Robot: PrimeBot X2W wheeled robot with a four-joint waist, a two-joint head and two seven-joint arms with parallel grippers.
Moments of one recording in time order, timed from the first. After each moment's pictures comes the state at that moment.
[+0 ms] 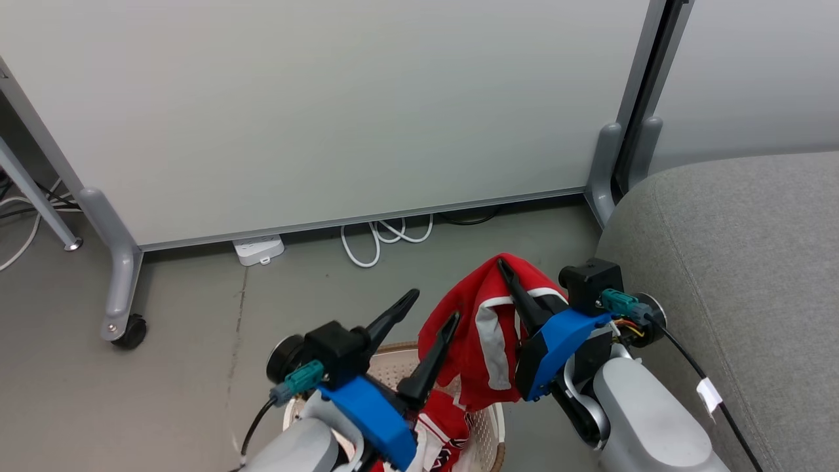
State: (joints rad) left arm -0.53 0.17 -0.86 0.42 -0.64 -0.05 -0.26; right arm -0.49 -0.05 0.37 0.60 0.23 0.13 -0.07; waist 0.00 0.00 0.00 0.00
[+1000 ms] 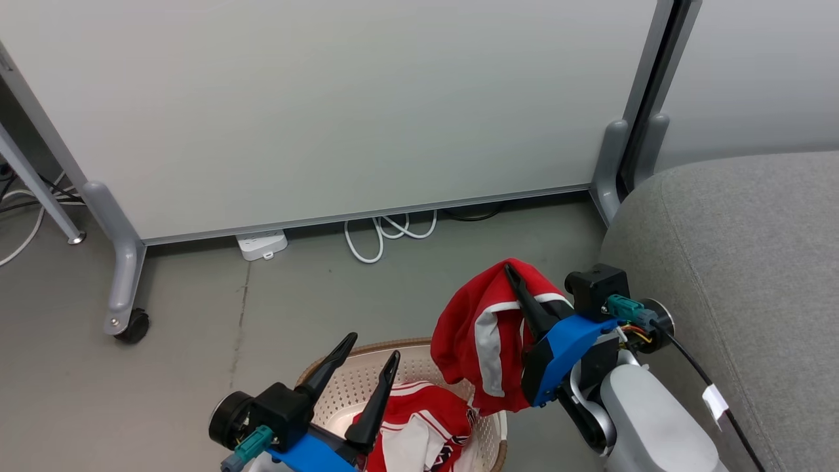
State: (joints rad) left arm -0.22 0.15 -0.52 0.33 -0.32 -0.13 -0.26; right arm -0.45 -0.05 0.33 0.56 0.19 0.13 -0.04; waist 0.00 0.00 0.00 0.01
